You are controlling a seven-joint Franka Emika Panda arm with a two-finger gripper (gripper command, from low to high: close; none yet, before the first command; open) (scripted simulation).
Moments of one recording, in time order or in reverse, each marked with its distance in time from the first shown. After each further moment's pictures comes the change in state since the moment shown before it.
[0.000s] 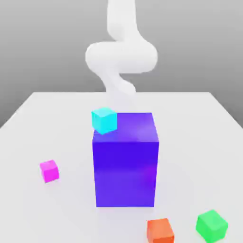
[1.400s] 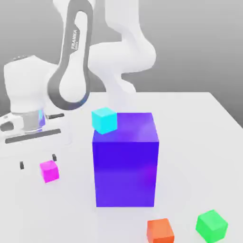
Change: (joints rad) arm 0.301 0.823 -0.898 -0.462 0.506 0.535 -1.526
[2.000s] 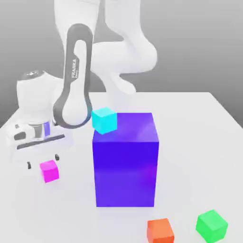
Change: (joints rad) arm -0.289 0.212 0.299 -0.052 0.213 0.154 -0.320
